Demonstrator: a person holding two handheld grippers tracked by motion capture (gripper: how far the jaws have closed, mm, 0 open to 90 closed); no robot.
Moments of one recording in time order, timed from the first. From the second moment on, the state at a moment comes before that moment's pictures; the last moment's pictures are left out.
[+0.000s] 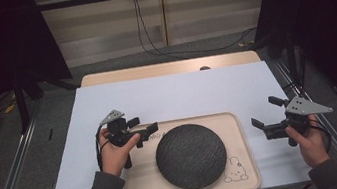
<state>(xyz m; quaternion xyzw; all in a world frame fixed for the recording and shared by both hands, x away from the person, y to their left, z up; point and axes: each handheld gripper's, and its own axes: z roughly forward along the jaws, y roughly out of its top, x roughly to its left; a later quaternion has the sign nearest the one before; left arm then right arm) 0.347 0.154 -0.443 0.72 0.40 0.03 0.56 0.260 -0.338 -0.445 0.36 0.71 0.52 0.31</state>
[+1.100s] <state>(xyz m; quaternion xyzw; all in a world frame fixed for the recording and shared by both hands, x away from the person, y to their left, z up) 0.353 0.197 -0.446 0.71 0.40 0.07 0.57 0.259 -0.339 -0.444 0.36 0.71 0.52 0.31</state>
